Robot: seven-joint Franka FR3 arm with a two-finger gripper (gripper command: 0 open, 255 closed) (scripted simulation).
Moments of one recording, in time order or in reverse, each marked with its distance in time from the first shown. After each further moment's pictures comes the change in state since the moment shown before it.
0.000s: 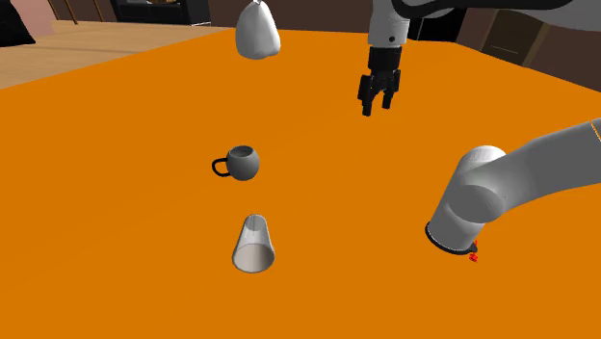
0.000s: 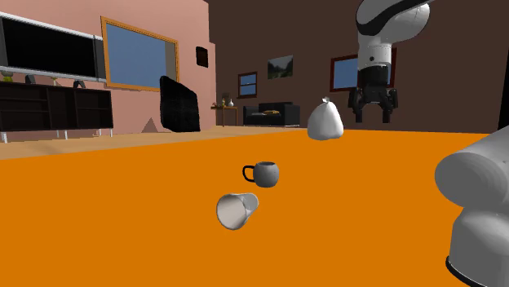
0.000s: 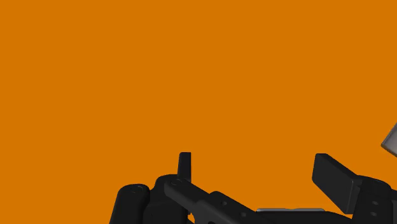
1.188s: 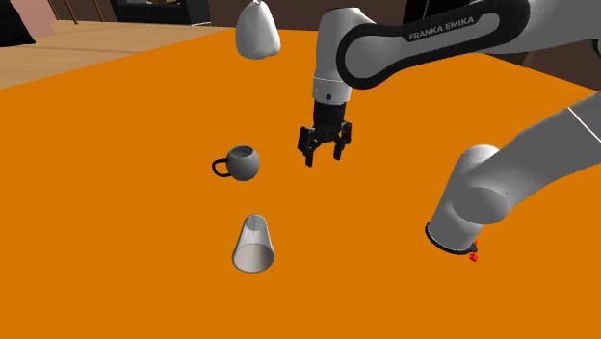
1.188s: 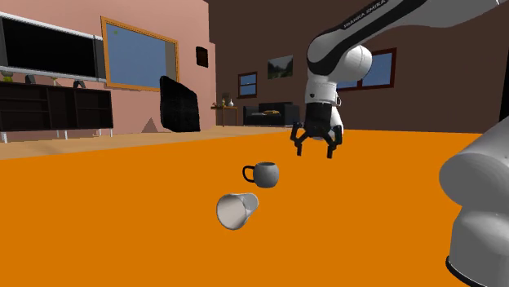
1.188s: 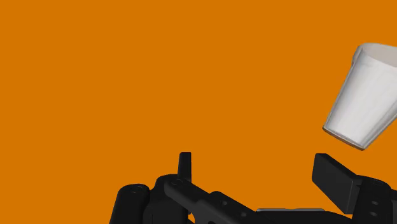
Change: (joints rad) arm 0.084 0.190 0.287 -0.147 0.263 0.414 0.393
